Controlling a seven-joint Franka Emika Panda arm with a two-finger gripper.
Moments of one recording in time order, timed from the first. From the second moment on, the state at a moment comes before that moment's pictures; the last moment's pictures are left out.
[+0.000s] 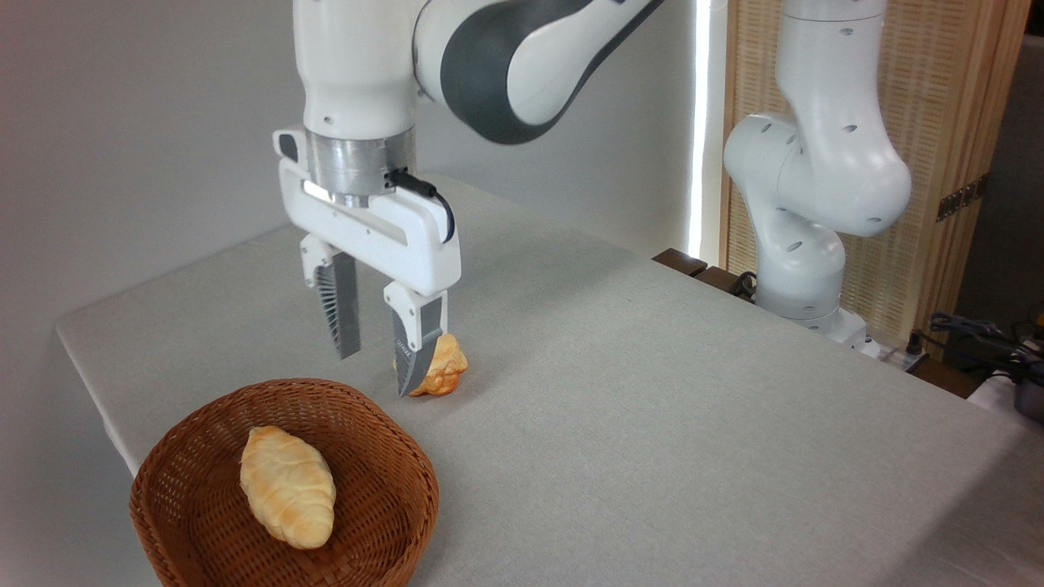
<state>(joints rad) -0.18 -0.02 0.05 -1.94 -0.09 2.08 0.50</state>
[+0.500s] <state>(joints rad) -0.18 0.10 0.05 -1.94 -0.18 2.39 -0.03</state>
